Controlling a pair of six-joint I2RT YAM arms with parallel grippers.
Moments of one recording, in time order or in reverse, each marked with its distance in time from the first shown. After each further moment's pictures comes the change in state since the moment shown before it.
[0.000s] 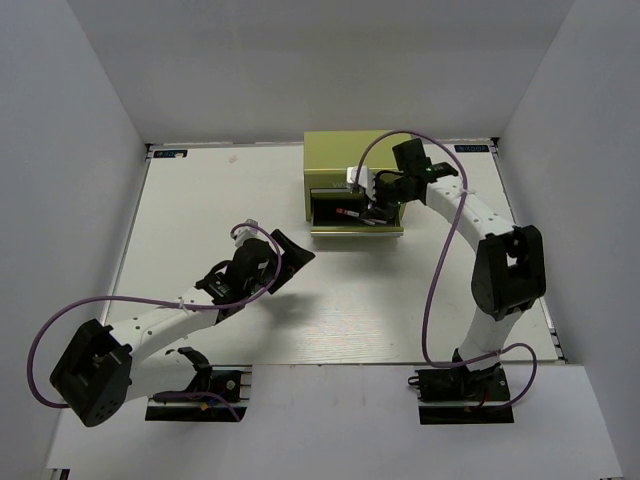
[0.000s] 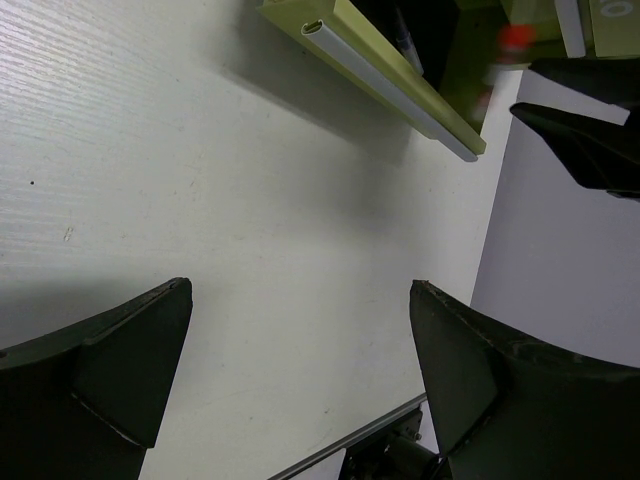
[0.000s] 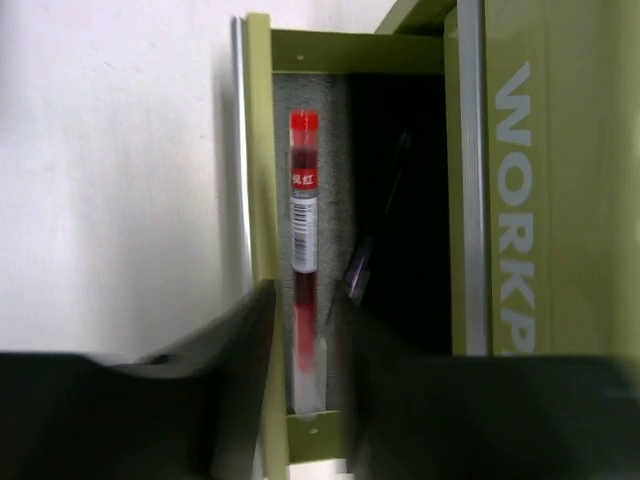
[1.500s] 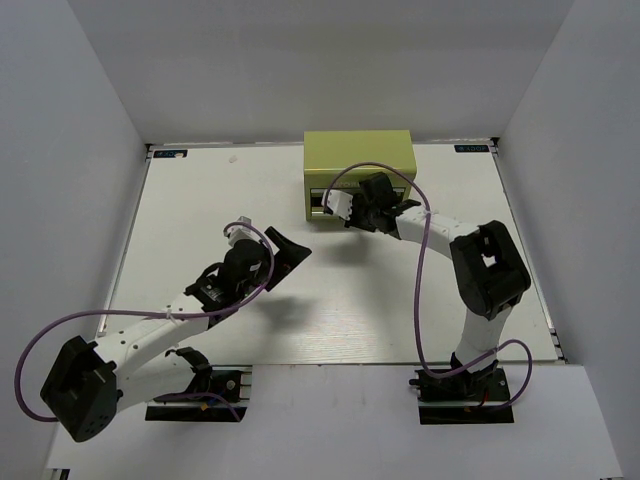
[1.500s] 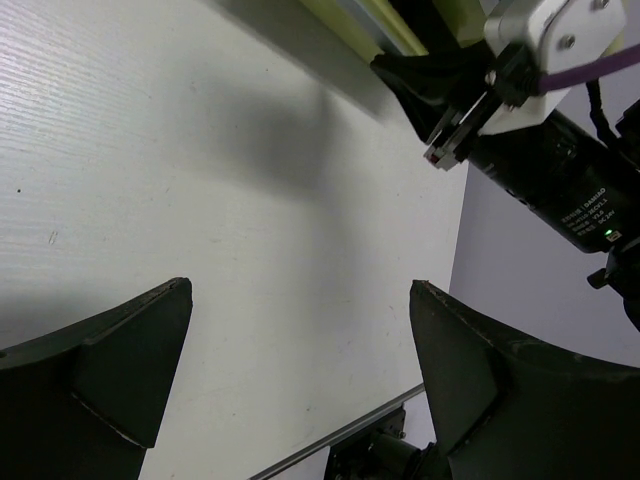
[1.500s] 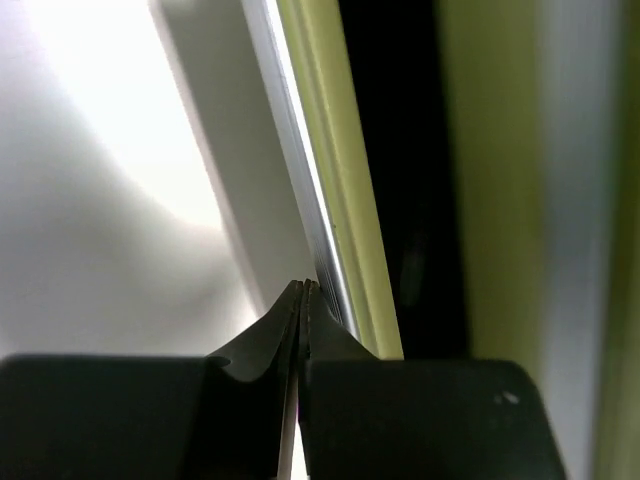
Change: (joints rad) left arm 0.000 -0.100 -0.001 -0.027 -0.017 0.011; right arm 0.187 0.061 -0.278 0.513 0.561 0.188
